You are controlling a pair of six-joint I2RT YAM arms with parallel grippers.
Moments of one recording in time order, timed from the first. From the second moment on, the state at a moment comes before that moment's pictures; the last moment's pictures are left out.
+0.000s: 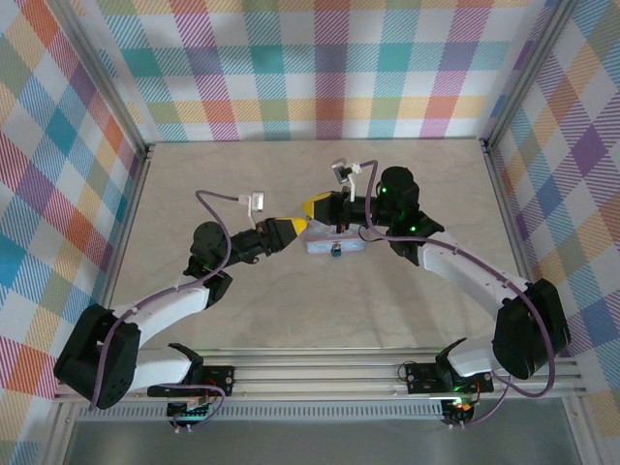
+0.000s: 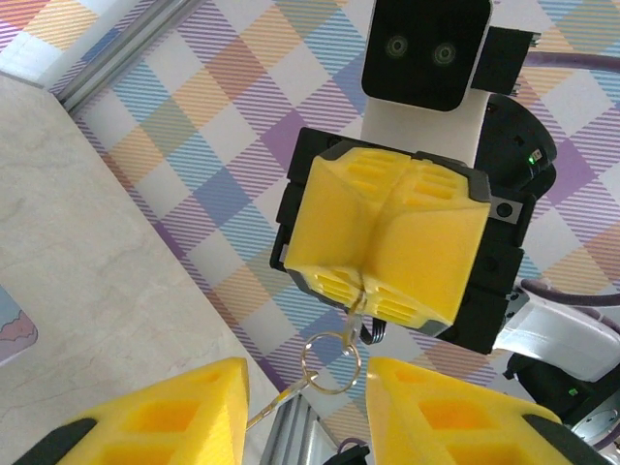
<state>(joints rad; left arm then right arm) -0.49 1.25 0.55 0.91 0.71 -1.03 0.58 1.39 1.02 0.29 -0.83 0.55</state>
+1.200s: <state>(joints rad) -0.52 1.28 0.59 0.89 0.70 -1.02 0.58 1.36 1.03 0.13 -0.69 0.56</state>
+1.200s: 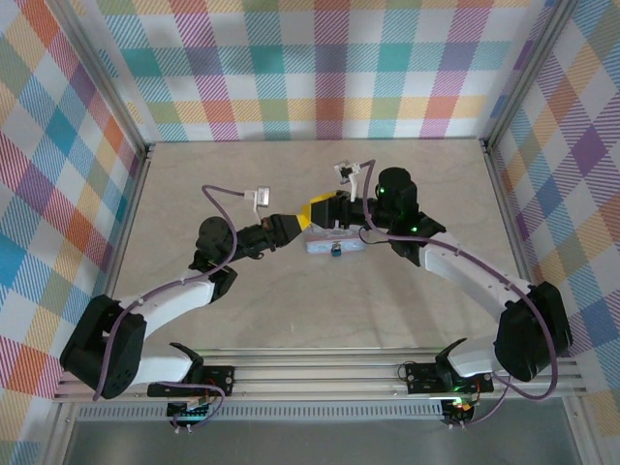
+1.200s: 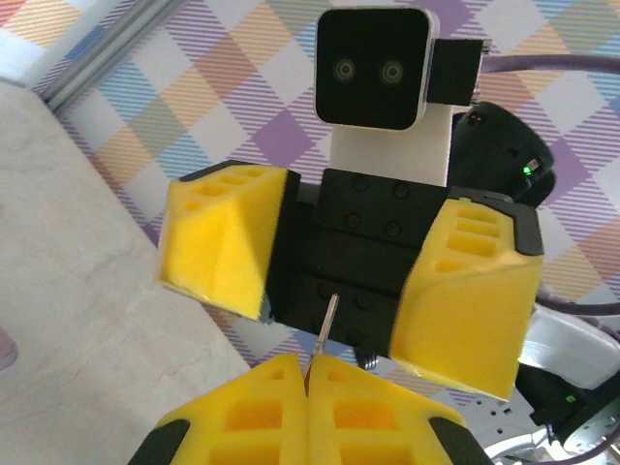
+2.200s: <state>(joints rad) -0.46 1.25 0.44 0.28 0.44 -0.59 0.76 1.65 0.98 -0.32 0.10 0.59</state>
